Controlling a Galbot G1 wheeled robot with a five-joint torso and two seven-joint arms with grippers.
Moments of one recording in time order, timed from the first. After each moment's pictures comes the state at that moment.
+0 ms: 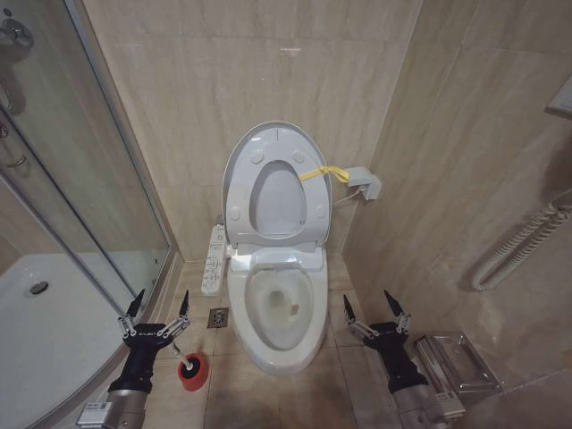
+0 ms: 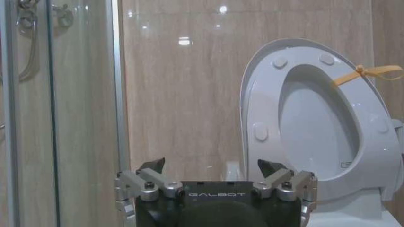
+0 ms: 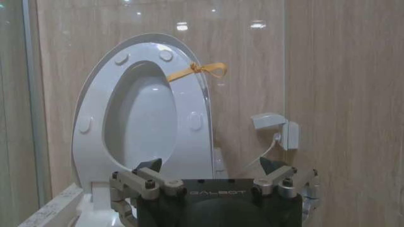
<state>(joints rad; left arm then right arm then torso) 1.70 -1.32 -0.64 -2.19 -0.20 -0.23 -0.04 -1.74 1.43 0.56 2.23 0.16 0.17 -0.03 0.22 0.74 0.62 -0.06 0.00</state>
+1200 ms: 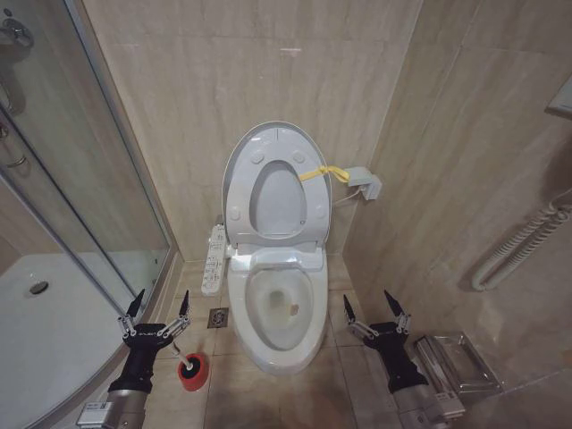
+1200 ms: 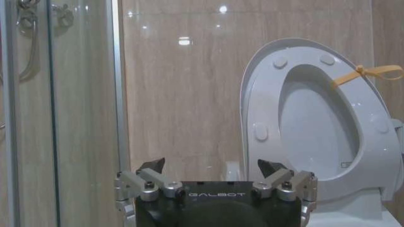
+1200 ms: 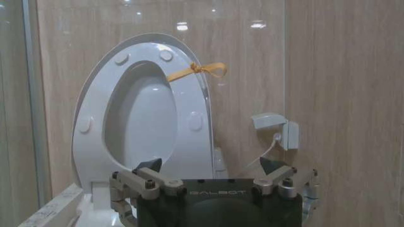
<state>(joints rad) 1.70 -1.32 -0.64 -2.19 -0.20 -0.23 -0.04 -1.74 1.43 0.56 2.23 0.16 0.17 -0.03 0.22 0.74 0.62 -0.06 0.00</state>
